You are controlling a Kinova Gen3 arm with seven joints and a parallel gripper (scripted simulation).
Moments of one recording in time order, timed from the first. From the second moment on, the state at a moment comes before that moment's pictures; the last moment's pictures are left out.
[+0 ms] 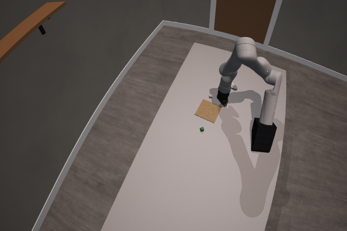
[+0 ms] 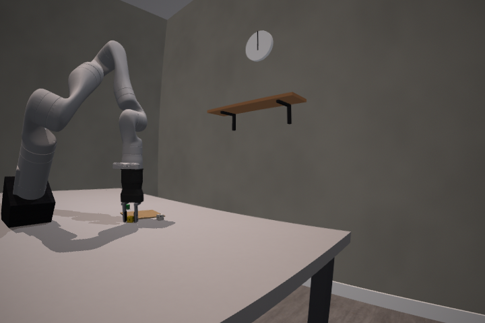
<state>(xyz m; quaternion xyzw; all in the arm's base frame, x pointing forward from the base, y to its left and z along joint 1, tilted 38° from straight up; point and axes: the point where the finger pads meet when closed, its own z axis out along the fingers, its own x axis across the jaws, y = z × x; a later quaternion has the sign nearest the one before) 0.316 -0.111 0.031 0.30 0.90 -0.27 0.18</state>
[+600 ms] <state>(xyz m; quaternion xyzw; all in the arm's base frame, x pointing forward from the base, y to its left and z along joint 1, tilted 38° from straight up) 0.316 -0.111 0.031 0.30 0.90 -0.27 0.18</state>
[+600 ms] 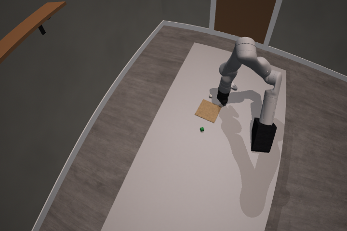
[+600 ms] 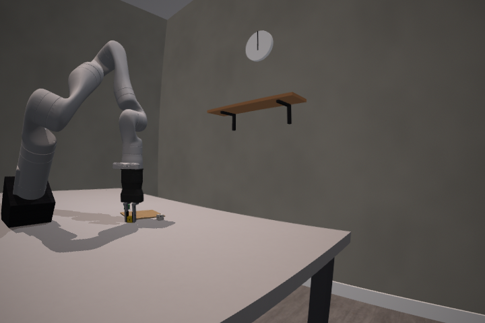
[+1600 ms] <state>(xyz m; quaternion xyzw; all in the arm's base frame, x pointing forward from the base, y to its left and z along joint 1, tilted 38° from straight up) 0.314 -0.110 0.034 0.30 0.90 -0.27 0.18</state>
